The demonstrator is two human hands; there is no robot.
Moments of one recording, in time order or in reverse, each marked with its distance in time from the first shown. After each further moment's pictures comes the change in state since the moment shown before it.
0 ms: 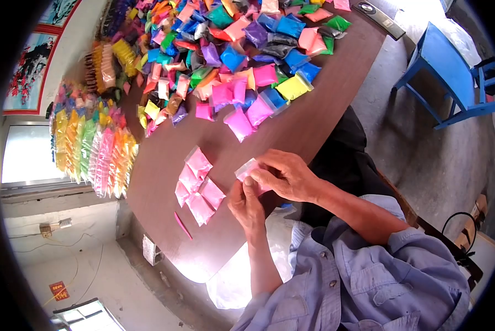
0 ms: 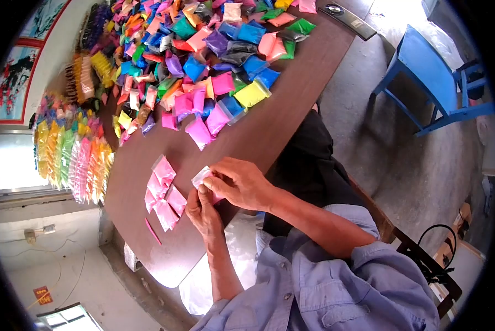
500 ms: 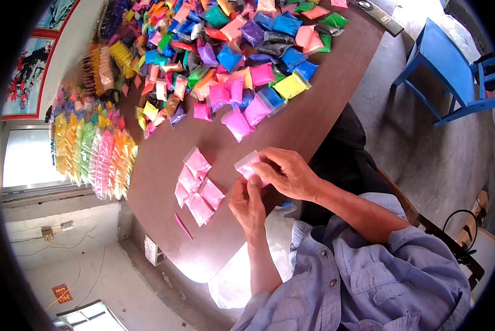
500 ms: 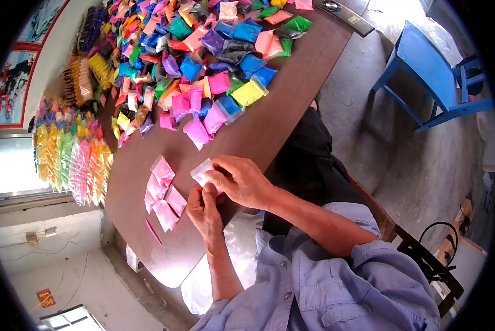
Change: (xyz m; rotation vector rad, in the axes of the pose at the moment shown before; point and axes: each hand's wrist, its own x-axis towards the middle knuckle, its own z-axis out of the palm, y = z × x) left_hand -0.002 0.020 0.003 -0.096 -0.073 -0.090; right_hand 0.001 -0.004 0.000 0.154 0.046 0.158
